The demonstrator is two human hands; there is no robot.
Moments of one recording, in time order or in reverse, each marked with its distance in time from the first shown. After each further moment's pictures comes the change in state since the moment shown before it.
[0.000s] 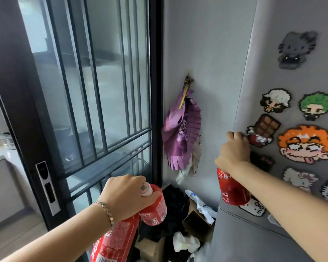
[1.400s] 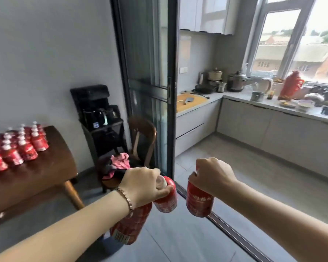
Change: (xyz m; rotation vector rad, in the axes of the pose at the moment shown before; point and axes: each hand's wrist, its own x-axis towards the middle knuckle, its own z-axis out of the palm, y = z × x) left_hand -0.704 0.187 -0.171 0.513 -0.184 -1.579; right_hand -0.650 -0.157 -0.247 0.842 0.045 -2.054
